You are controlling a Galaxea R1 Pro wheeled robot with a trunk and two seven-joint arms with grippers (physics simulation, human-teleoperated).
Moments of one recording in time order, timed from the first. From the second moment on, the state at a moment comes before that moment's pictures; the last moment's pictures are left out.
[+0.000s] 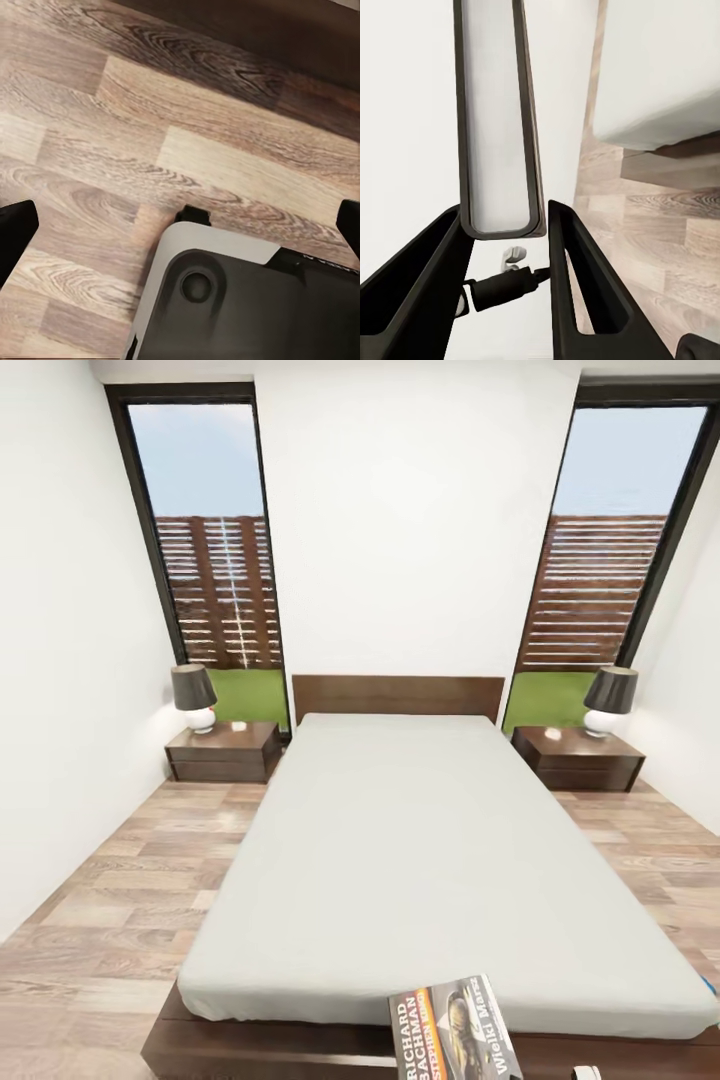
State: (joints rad) left arm -0.25 0.08 -0.10 -0.02 0.40 -0.17 0.01; right arm -0.23 -0.24 -0.52 -0.36 -0.03 0.33 1.51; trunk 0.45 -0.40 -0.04
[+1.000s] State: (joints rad) left arm -0.25 0.08 -0.10 -0.02 0.40 -0.17 0.01; right arm -0.23 -0.25 -0.52 -0.37 -0.03 0.33 1.52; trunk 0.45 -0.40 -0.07
